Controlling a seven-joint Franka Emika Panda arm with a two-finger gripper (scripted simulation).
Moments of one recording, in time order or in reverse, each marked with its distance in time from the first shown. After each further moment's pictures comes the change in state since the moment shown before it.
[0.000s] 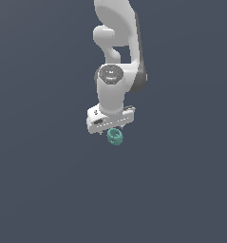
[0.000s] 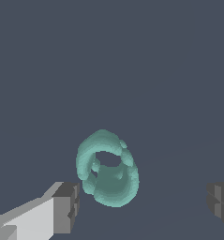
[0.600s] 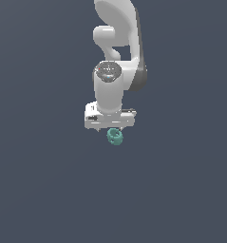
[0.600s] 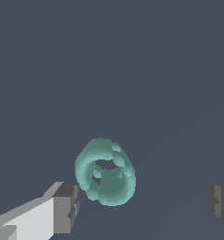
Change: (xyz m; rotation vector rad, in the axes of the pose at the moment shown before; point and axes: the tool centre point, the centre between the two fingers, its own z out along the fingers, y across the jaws) arm 0.005 0.009 -0.015 0.002 -0.010 0.273
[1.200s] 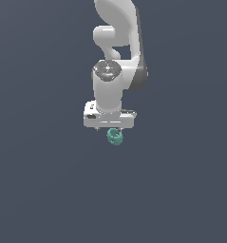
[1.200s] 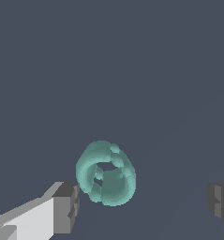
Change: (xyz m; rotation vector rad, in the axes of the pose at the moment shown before) arm 0.002 0.002 -0.005 0.001 -0.003 0.093
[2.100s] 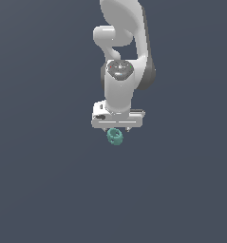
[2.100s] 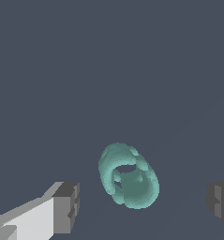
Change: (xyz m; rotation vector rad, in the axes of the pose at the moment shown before) arm 0.002 -0.032 -0.002 -0.001 0.015 -0.044
